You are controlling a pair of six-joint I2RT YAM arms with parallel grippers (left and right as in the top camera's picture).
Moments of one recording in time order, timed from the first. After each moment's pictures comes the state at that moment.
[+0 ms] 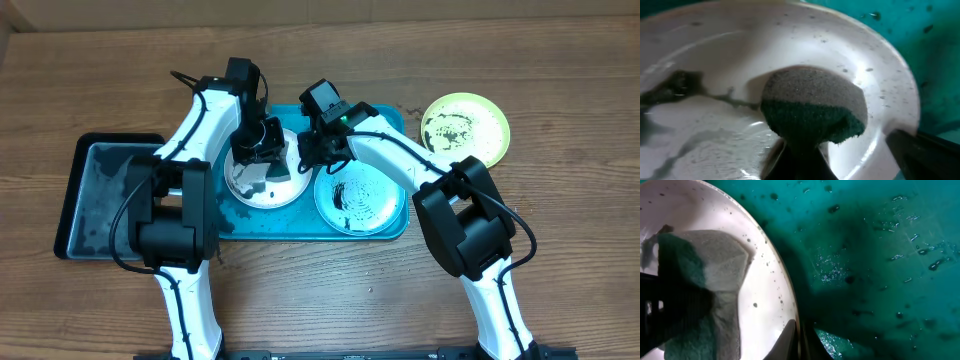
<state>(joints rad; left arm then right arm) -0.13 2.18 1.65 -0.99 0.25 -0.35 0.61 2.29 1.76 -0.66 -0.19 0.42</state>
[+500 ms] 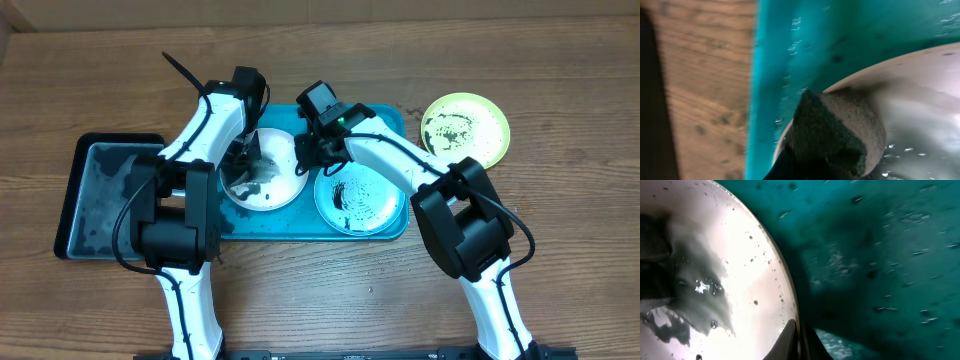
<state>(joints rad) -0.15 2.17 1.62 -1.06 -0.36 -0.36 0.62 2.29 1.76 -0.66 -0.21 0.42</state>
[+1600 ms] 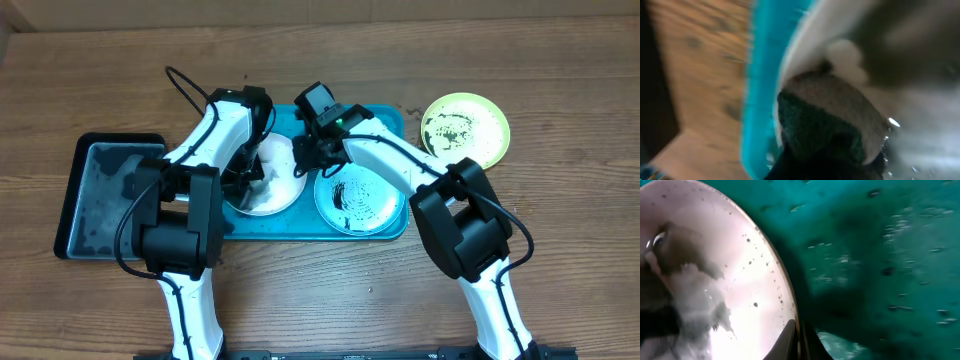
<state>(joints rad) -0.18 2.14 1.55 -1.24 -0.35 -0.56 0.63 2.29 1.76 -0.65 -0.22 0.41</state>
